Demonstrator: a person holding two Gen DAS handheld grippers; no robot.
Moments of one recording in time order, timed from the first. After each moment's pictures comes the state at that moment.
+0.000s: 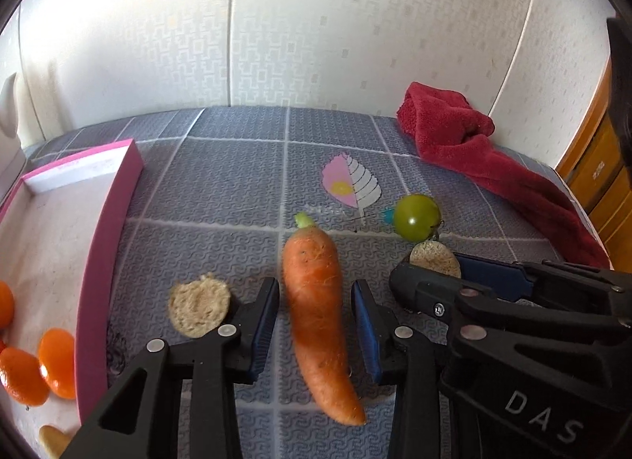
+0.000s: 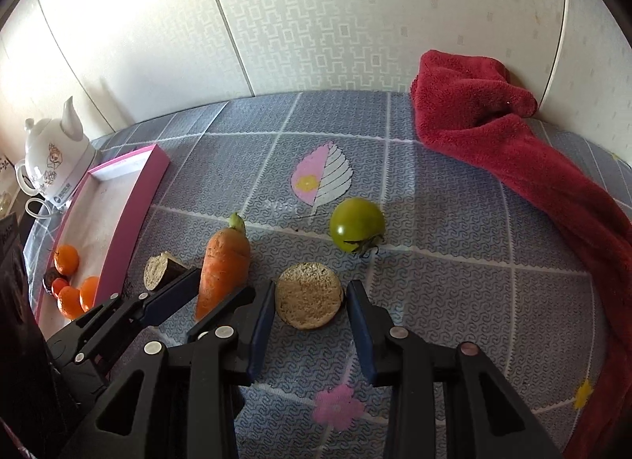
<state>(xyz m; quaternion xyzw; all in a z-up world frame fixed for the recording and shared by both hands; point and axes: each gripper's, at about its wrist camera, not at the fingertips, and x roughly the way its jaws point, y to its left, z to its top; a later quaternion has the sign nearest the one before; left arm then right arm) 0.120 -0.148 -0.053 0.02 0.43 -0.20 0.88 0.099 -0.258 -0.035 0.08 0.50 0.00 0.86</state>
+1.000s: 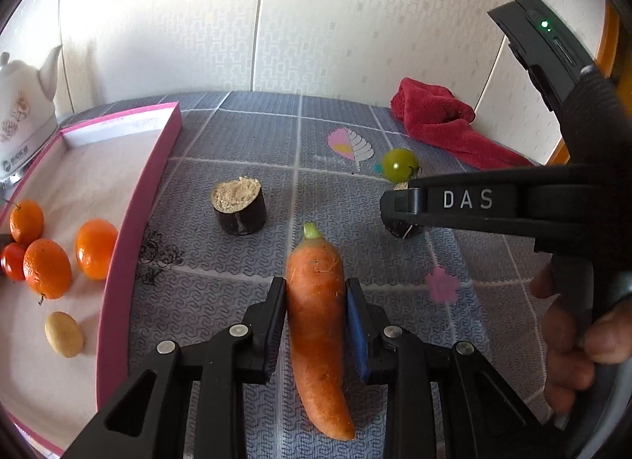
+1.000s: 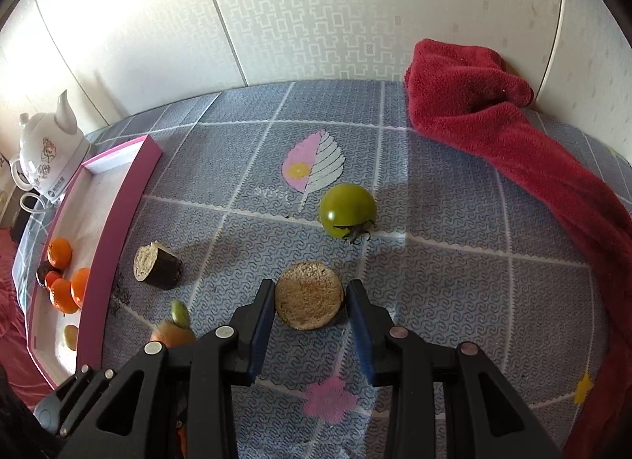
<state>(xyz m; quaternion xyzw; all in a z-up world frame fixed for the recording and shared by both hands) 0.051 -0.120 -0.053 -0.01 0.42 -0.19 0.89 0.096 -0.257 -0.038 0.07 0.51 0.00 0.86</state>
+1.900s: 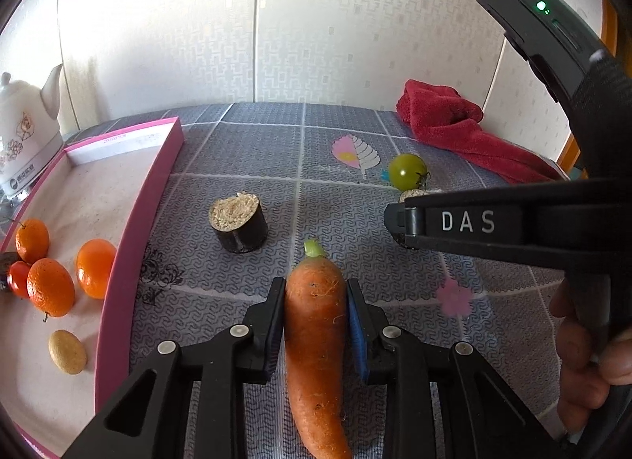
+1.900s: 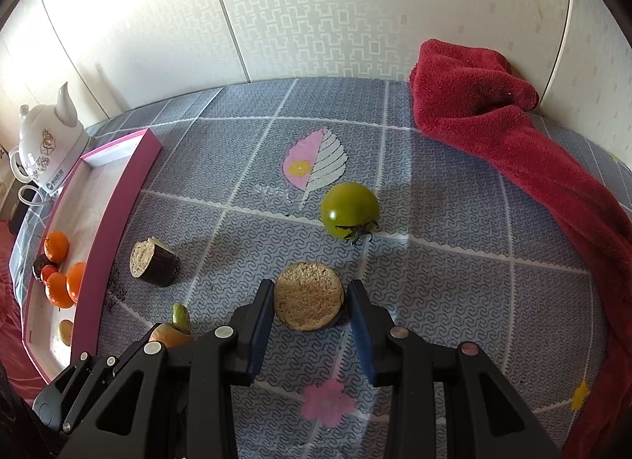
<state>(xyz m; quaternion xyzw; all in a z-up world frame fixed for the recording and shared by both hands) 0.054 -0.130 -0.055 0.02 0.40 -0.17 0.90 0.098 -0.256 -0.043 0.06 0.51 0.00 0.86</state>
